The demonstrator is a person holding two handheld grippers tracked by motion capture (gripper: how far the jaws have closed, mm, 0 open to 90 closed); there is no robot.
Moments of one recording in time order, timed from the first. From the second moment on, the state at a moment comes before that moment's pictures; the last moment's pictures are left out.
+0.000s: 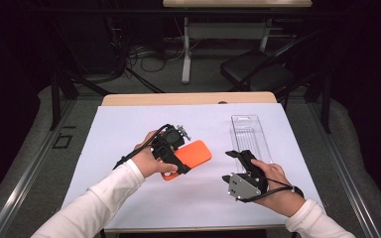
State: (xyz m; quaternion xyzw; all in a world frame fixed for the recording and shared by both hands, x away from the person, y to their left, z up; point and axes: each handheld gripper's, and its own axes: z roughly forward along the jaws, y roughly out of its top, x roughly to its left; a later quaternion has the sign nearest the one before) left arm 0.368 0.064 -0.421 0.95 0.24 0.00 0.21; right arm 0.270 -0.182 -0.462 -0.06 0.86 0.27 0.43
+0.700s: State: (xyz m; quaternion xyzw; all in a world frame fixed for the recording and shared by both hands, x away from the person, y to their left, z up) left arm 0.361 0.017 -0.426 0.96 0.20 -0.02 0.21; right arm 0.269 -0.167 -0.474 -0.11 0.84 0.25 0.47
